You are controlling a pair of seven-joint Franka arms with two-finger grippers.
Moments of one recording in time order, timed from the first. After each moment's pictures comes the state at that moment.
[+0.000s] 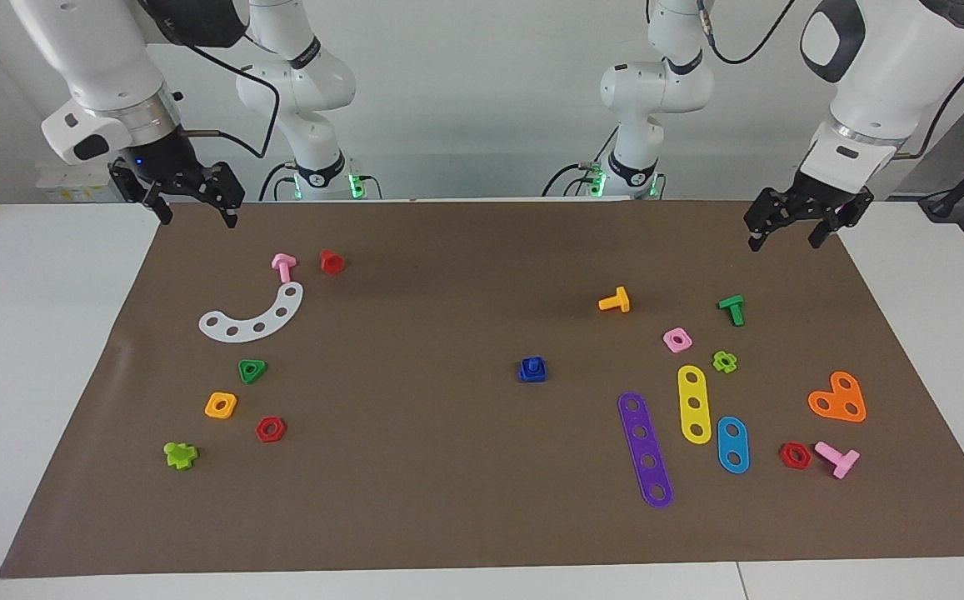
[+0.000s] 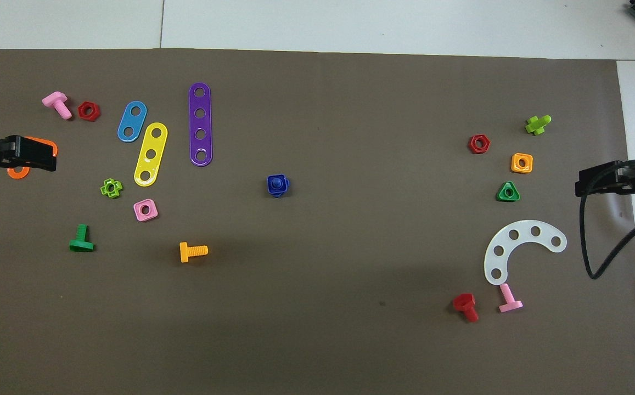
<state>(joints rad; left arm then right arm) -0.09 0.01 0.05 -1.60 0.01 1.66 -0.02 0.09 -0.05 -0.10 -1.62 -0.03 1.55 0.07</state>
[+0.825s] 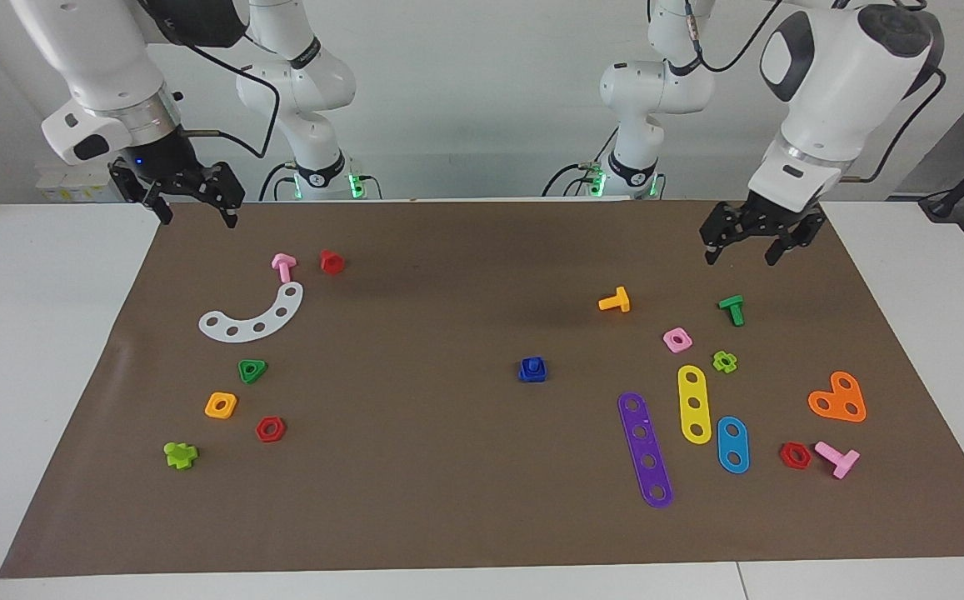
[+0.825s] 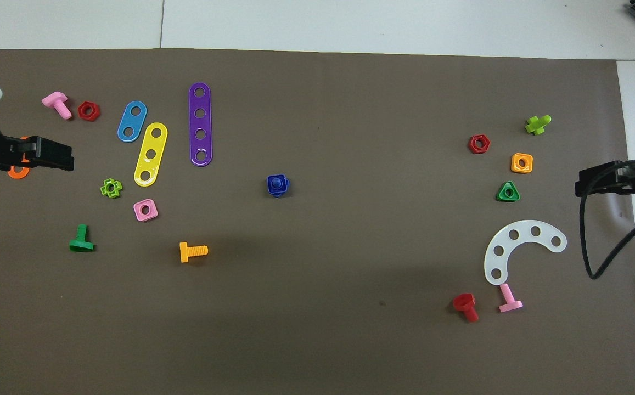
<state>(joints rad) -0.20 0.07 0.03 -1.63 -0.05 1.73 -0.06 0.09 -0.05 -0.10 -1.62 -0.03 1.55 0.07</state>
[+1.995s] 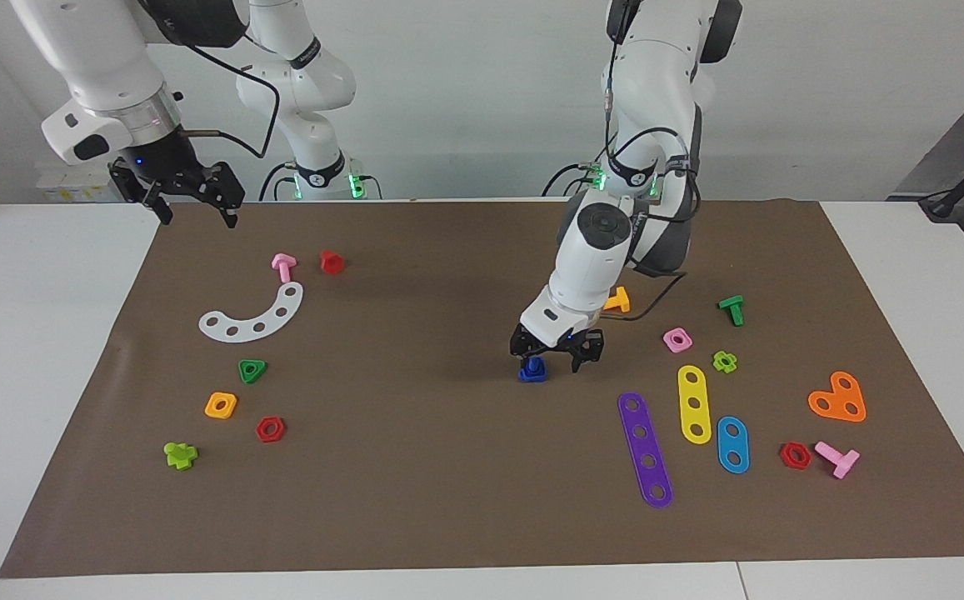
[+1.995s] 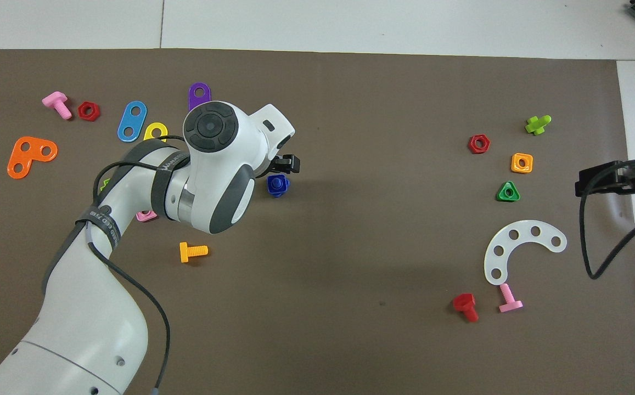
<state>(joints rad) -0.53 0.47 0.02 -1.67 -0.09 2.26 -0.32 0.09 -0.05 -0.10 -1.62 -0.03 1.55 0.07</state>
